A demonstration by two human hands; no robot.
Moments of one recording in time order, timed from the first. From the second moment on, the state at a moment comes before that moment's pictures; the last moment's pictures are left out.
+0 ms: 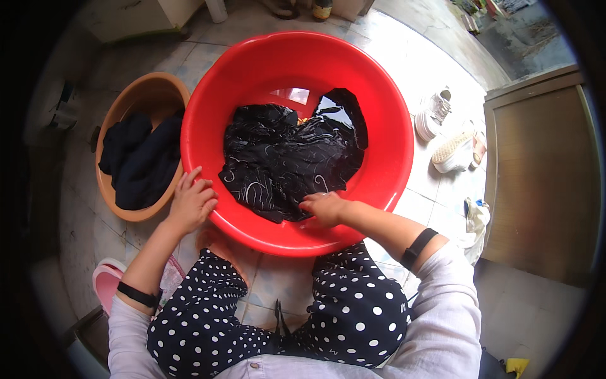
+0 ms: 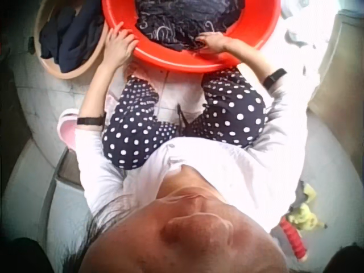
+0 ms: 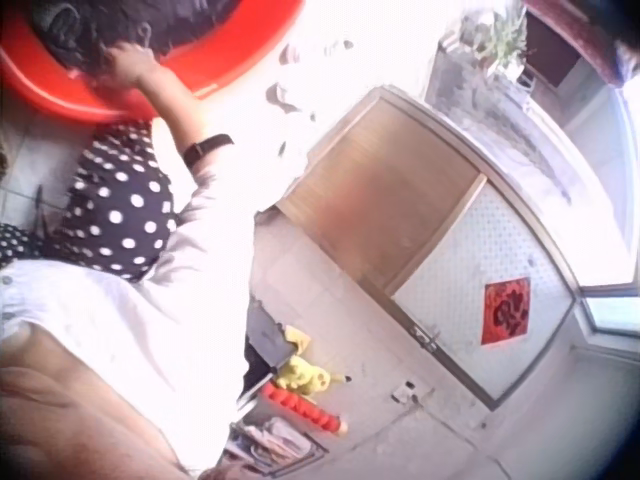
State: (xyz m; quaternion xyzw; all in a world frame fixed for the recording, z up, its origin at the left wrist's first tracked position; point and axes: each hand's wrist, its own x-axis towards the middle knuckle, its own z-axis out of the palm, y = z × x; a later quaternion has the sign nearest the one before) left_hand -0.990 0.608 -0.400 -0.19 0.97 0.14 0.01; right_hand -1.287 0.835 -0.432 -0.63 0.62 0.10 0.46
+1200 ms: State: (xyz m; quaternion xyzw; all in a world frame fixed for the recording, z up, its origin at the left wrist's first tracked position) left_hand -1.118 0.574 -0.518 -0.23 0.85 0.29 0.37; right_hand -1.698 0.952 -0.556 -0.02 0.95 -0.31 -0.03
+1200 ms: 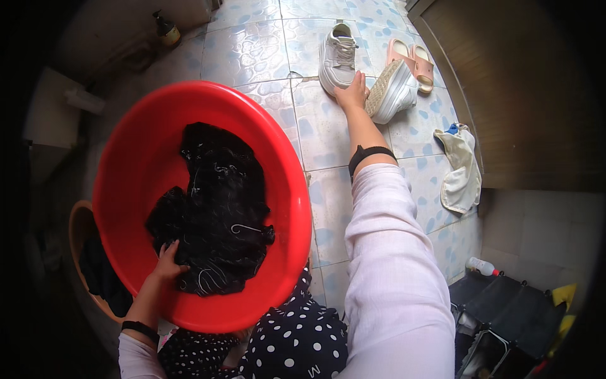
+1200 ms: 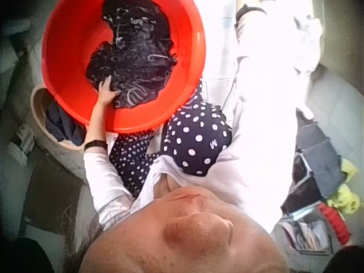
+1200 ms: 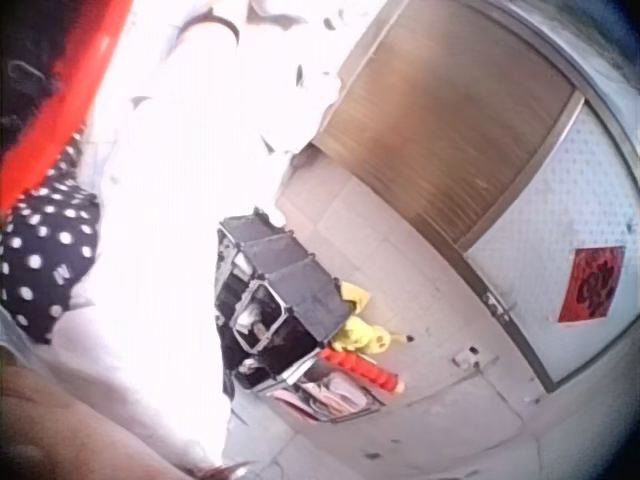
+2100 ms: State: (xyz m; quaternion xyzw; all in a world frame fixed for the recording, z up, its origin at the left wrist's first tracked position) left_hand -1.135 0.578 -0.519 -0.26 0.86 0.27 0.36; right_hand -1.676 0.971 -0.531 0.37 0.88 -0.20 -0.21
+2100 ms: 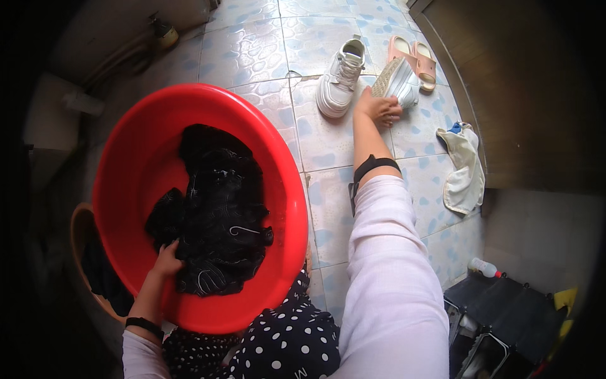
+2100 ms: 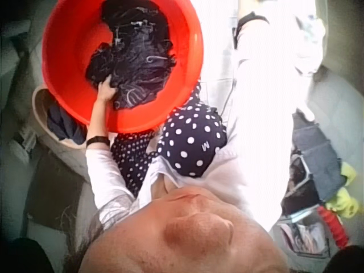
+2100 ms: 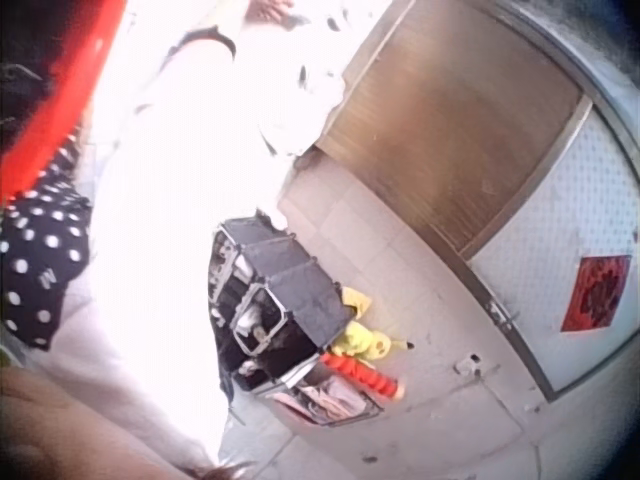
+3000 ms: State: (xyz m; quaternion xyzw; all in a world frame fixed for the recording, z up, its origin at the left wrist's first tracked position) left_hand -1.138 0.584 -0.517 -0.25 0.86 0.19 0.40; right_hand -1.669 0.973 -0.556 -0.21 0.96 0.19 0.09
